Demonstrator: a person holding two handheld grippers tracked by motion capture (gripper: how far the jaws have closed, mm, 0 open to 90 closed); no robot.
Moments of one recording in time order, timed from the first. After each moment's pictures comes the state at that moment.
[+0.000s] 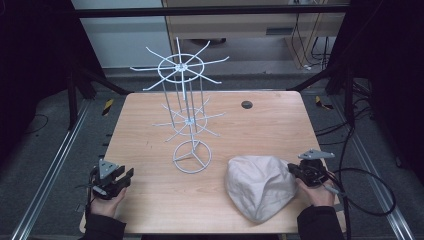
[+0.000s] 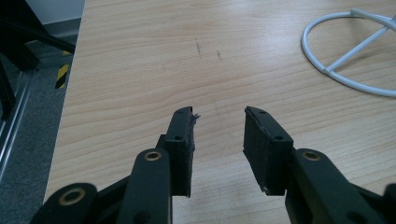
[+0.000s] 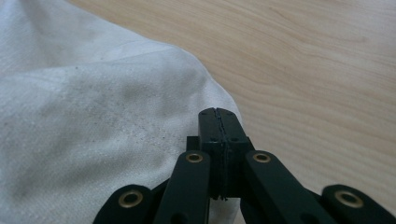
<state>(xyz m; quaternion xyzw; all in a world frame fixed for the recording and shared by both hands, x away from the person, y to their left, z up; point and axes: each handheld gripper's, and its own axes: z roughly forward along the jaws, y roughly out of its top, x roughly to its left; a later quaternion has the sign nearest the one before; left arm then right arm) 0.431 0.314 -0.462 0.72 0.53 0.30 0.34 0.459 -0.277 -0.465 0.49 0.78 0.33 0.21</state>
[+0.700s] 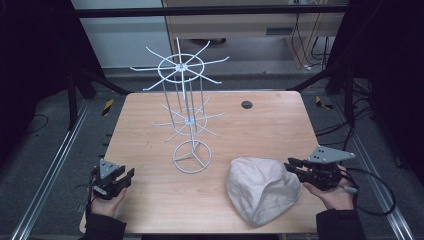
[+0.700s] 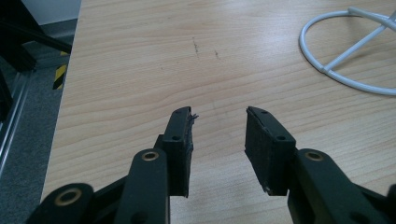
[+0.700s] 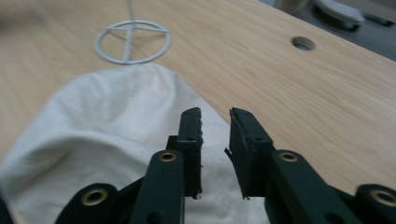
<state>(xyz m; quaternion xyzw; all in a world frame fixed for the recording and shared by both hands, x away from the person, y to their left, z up) 0.432 0.314 -0.463 0.72 0.52 0.29 0.34 0.421 -0.268 -0.385 0.33 0.82 0.42 0.21</state>
